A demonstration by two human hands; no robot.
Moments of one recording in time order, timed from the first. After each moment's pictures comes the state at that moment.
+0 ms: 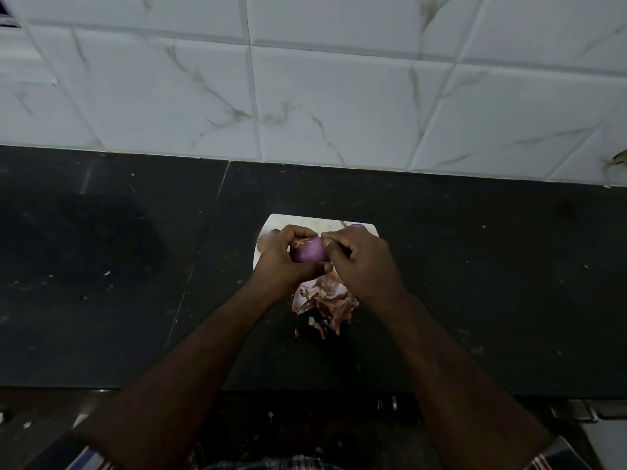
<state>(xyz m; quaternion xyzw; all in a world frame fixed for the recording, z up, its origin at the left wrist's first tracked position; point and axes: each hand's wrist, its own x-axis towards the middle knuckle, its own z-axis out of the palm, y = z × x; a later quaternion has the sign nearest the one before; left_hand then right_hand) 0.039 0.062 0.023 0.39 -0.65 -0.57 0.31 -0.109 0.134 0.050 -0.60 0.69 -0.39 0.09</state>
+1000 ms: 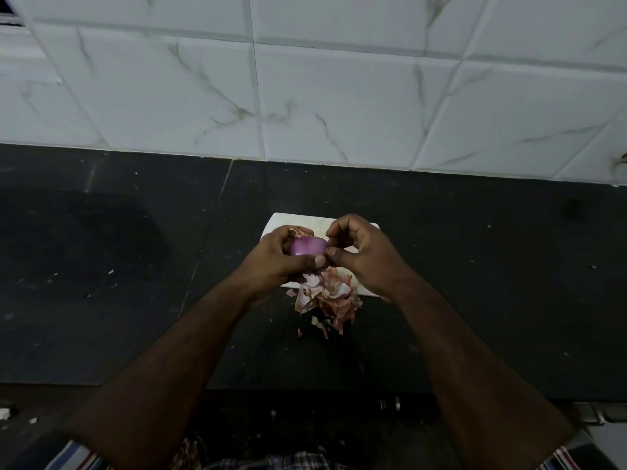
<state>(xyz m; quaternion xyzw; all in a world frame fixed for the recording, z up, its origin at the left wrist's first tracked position) 0.057 0.051 0.039 0.35 -0.59 -0.69 0.23 -0.118 0.132 0.062 -0.55 0.59 -0.47 0.35</state>
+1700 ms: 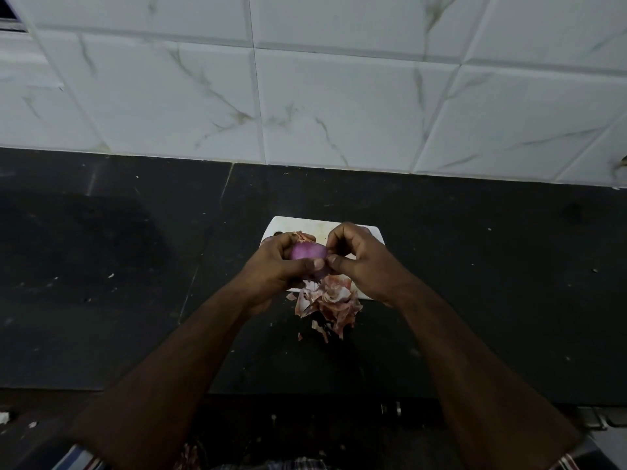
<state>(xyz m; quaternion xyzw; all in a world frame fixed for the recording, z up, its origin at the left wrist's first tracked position) 0.056 0.056 0.044 0.34 -0.53 -0.74 0.24 -0.120 0.130 0.063 -0.59 0.59 -0.42 0.36</state>
